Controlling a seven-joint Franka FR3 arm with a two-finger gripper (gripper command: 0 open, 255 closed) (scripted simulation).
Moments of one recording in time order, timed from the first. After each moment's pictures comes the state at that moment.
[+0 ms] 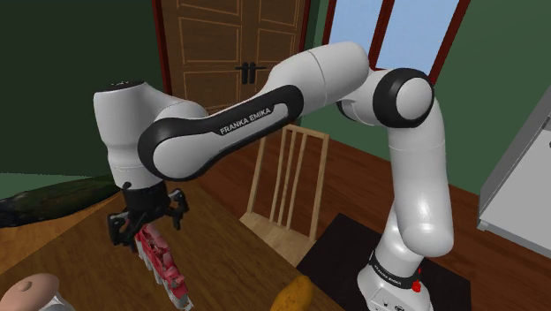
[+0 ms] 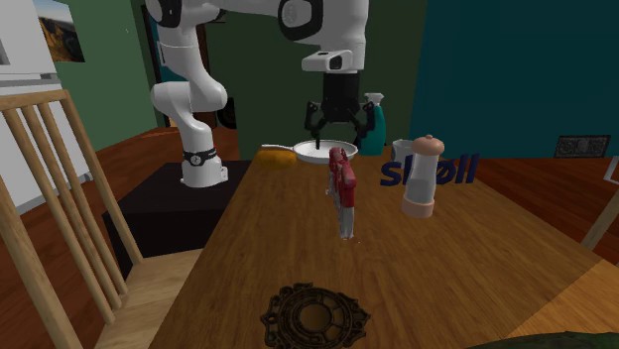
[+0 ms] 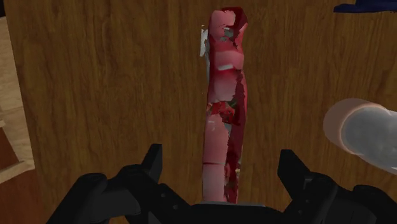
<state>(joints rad) 0.23 0.40 0.64 -1.64 -0.23 1.94 1.02</state>
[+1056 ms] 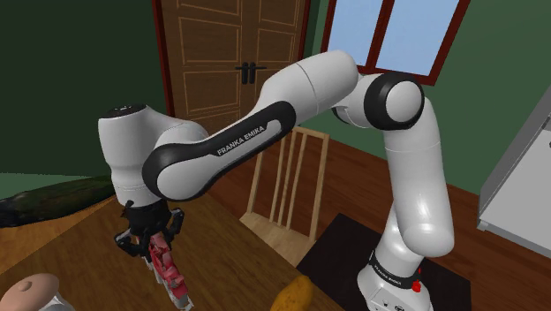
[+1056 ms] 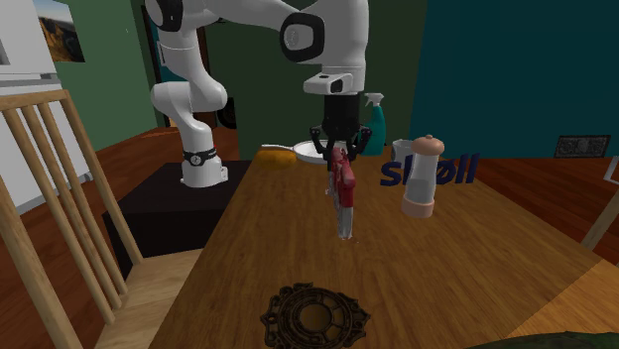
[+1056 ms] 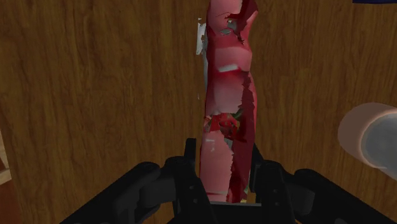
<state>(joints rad) 0.24 0.45 0.63 -1.68 -0.26 2.02 1.04</state>
